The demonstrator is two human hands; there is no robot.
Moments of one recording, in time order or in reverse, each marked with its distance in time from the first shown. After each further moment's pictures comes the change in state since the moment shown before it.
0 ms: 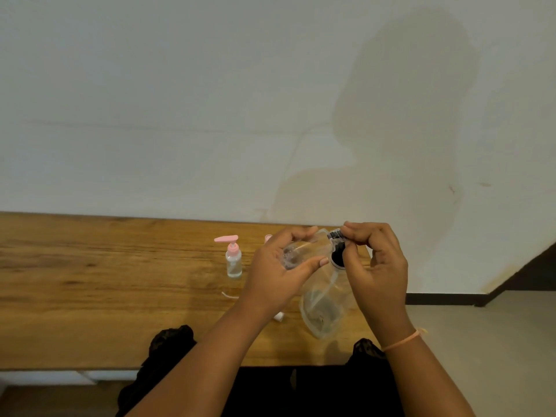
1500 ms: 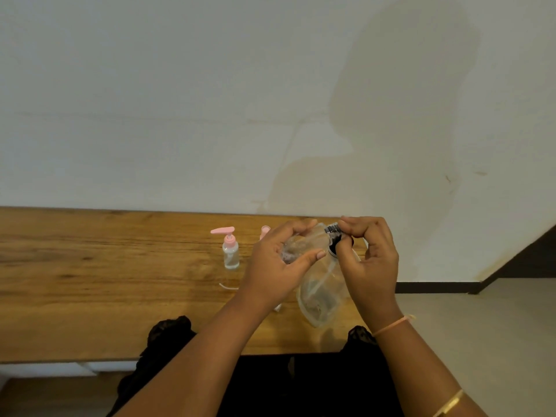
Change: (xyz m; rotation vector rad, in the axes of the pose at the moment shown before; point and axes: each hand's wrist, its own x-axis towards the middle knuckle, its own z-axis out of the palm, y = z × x) left_hand -0.003 -0.006 0.002 0.061 -0.032 0.009; right_hand -0.005 0.007 0.003 -0.007 0.029 0.010
